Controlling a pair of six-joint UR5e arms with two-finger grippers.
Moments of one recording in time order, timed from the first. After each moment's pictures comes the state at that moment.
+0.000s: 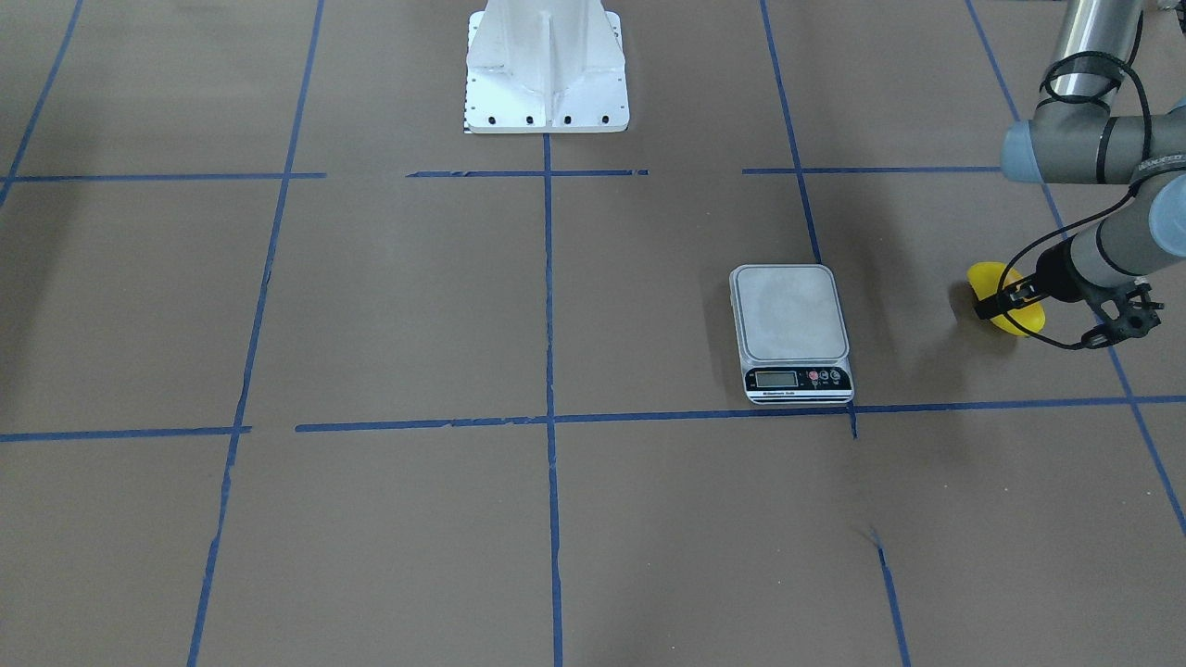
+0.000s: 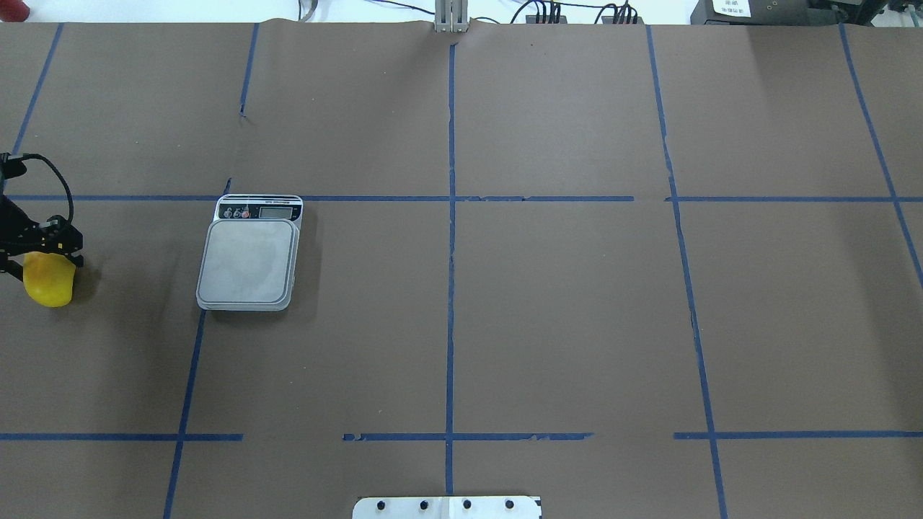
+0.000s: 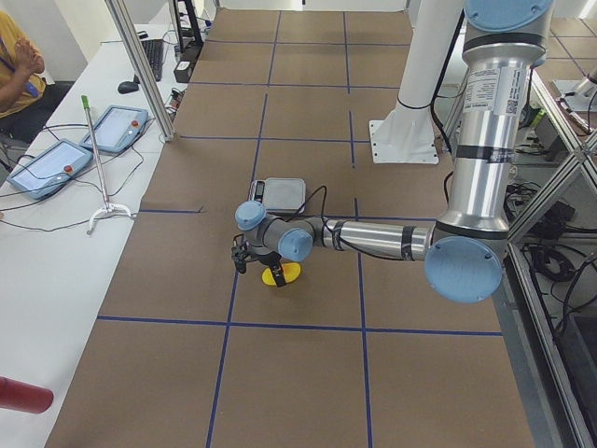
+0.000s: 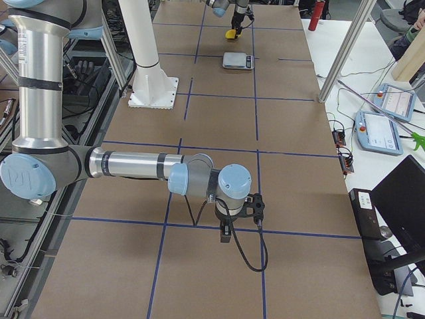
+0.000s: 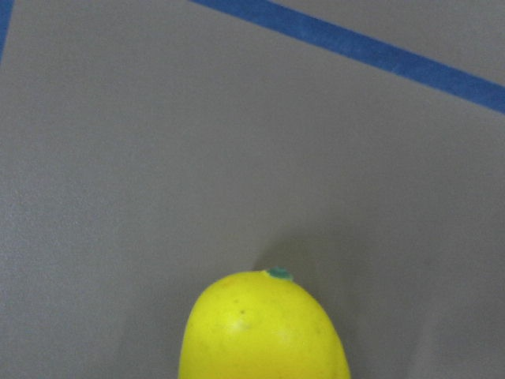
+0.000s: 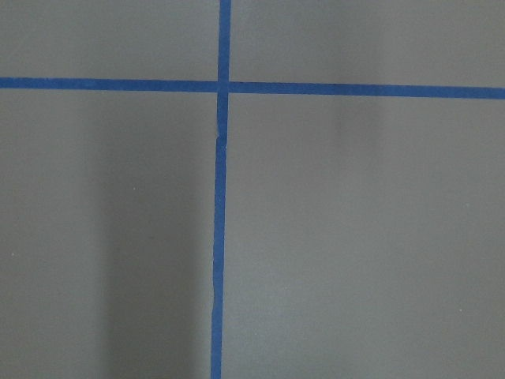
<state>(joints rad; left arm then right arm) -1.05 -1.64 -1.48 -1.87 -2.33 -0.92 1.62 -1.66 1.66 -1.68 2.35 -0.12</state>
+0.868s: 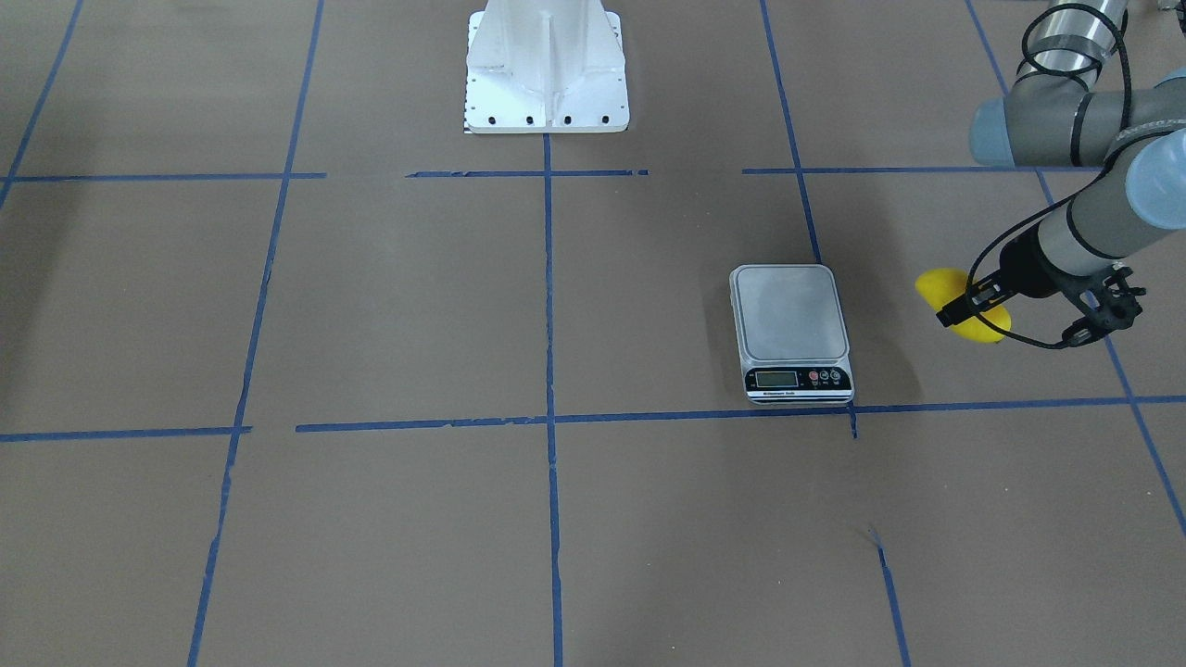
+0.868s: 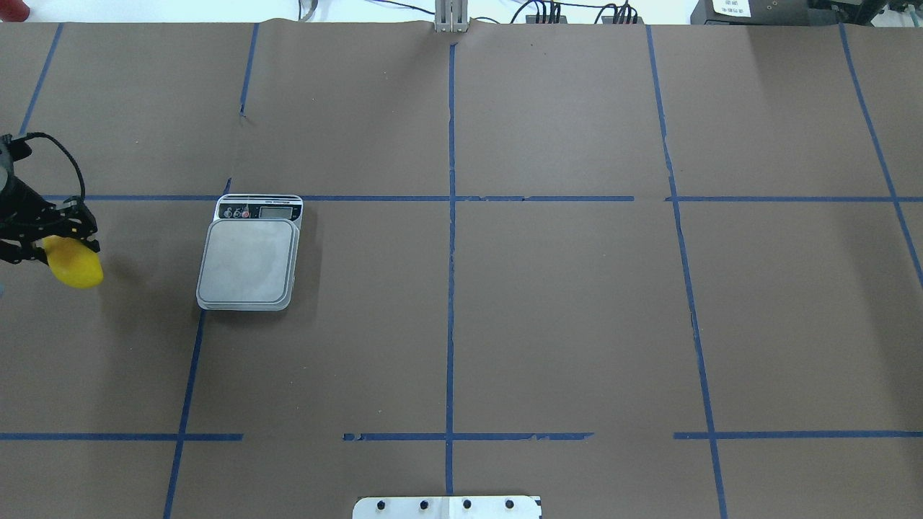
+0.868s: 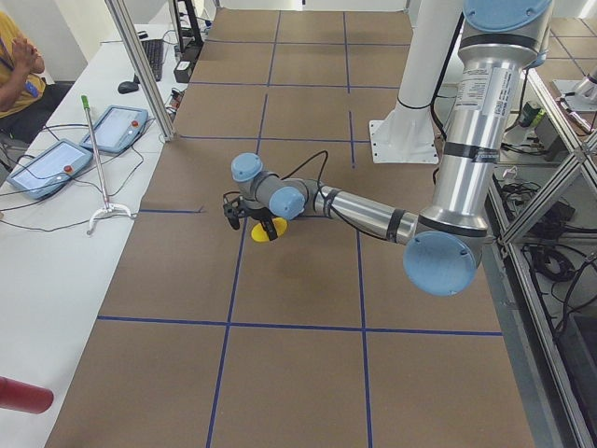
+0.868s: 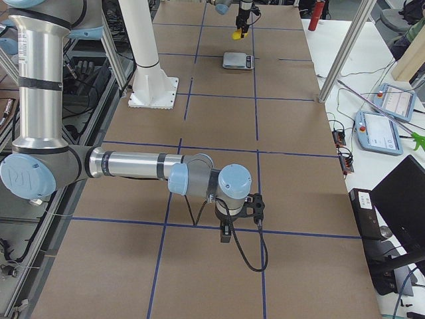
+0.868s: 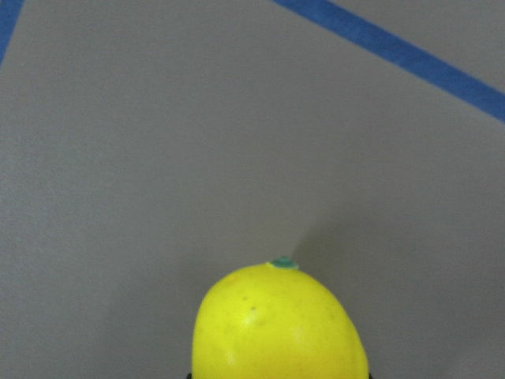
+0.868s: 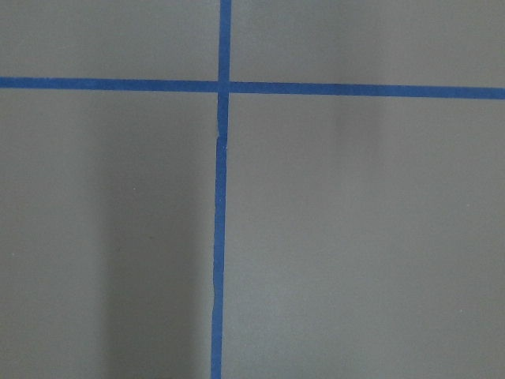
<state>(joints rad) -1.03 -1.78 -1.65 -1.75 -2.33 -1.16 1.62 -1.66 1.66 -1.68 2.35 -0.12</state>
